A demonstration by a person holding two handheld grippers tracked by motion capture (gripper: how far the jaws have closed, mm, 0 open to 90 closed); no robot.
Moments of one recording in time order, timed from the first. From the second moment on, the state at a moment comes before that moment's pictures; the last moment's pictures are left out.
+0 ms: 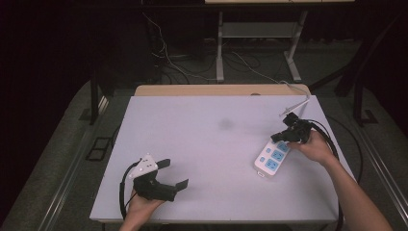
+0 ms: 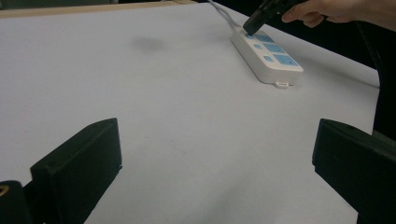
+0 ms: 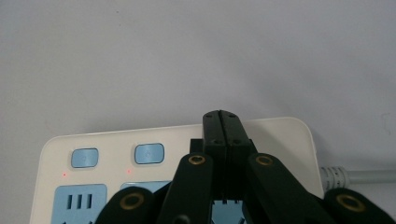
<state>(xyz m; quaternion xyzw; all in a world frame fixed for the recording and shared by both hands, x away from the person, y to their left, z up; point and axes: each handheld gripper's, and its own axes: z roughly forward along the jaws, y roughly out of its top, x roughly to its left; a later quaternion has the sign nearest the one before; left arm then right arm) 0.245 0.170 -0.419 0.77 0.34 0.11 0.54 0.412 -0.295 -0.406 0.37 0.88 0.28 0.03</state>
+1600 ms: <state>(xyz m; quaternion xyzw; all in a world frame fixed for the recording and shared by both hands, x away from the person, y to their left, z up) 0.246 0.168 -0.420 0.77 0.33 0.11 0.54 0.411 -0.294 -0.408 0.37 0.88 0.28 0.03</state>
